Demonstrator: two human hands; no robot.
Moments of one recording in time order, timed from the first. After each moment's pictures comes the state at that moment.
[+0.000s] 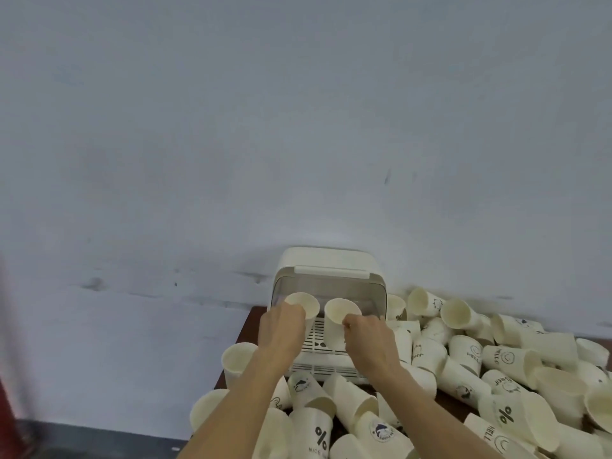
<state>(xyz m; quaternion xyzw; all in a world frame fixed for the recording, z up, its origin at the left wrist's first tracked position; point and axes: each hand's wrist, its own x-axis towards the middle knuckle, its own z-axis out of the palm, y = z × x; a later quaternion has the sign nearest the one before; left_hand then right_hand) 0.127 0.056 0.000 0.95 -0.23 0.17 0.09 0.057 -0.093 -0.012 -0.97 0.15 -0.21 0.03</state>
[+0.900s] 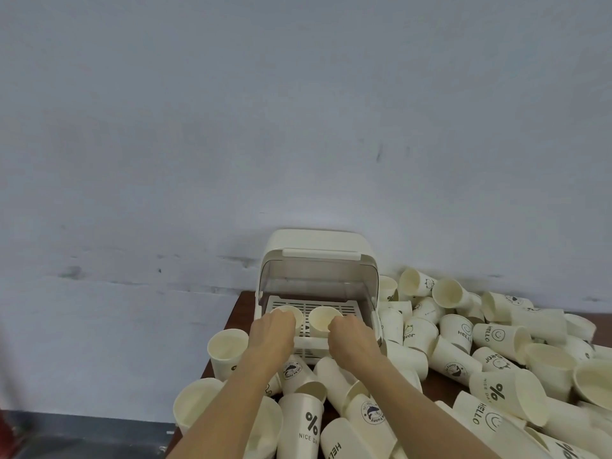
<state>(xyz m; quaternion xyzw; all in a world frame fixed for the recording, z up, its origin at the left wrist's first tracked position) 0.132 0.051 -0.038 0.96 -0.26 0.08 0.02 0.066 -0.087 -0.036 -0.99 0.15 -0.07 0.03</state>
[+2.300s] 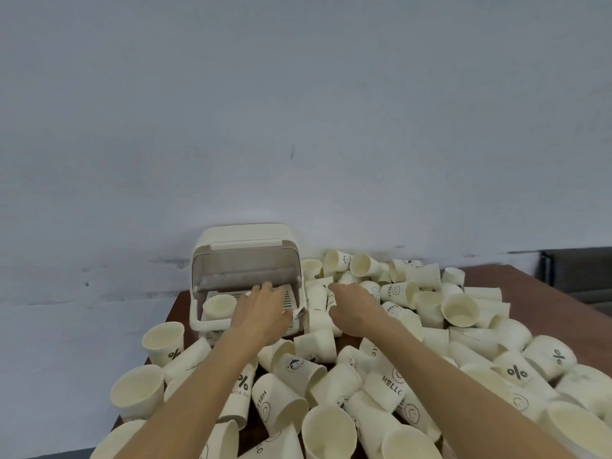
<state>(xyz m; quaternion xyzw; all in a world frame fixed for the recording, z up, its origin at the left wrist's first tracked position) 0.032 0.002 0.010 0.91 -0.39 0.13 0.08 -0.073 -0.153 0.025 -0.97 0.20 -0.11 0.08</state>
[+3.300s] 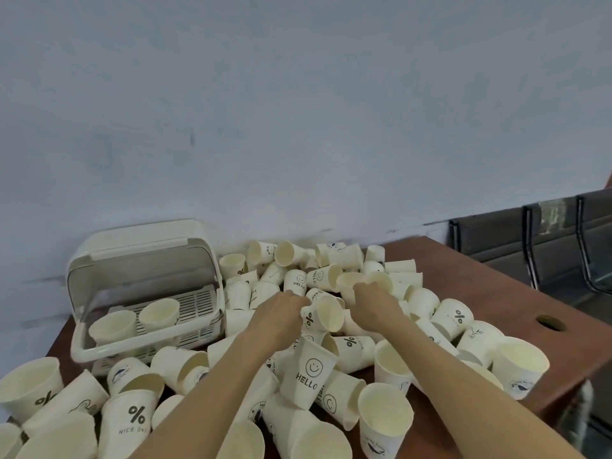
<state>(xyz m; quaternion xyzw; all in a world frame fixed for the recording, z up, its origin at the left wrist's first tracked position) -0.052 -0.144 -0.008 0.83 -0.55 0.02 0.11 -0.184 -0.284 0.001 -0.91 0.41 -0.08 0.06</state>
